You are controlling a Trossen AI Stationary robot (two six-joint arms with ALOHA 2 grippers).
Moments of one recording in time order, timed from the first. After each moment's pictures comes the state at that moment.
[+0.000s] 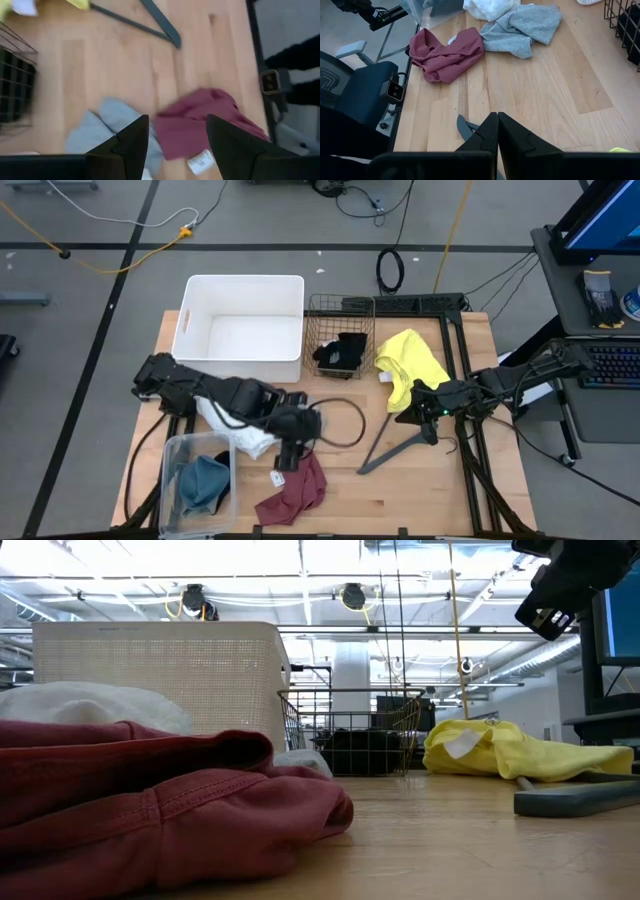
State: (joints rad) left arm -0.34 1.81 1.89 -1.14 -0.04 -0.23; right arm 0.30 0.73 0.59 -0.44 0.05 0.54
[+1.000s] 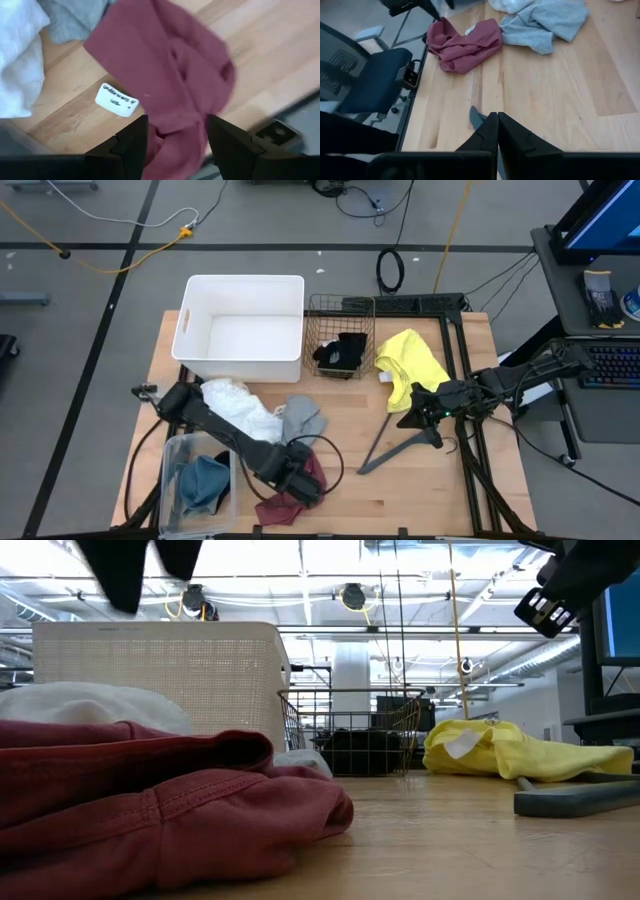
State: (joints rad) left arm -0.54 2.08 1.89 -1.24 -0.01 -1.53; right arm 0.30 0.73 0.59 -0.43 -0.04 0.48
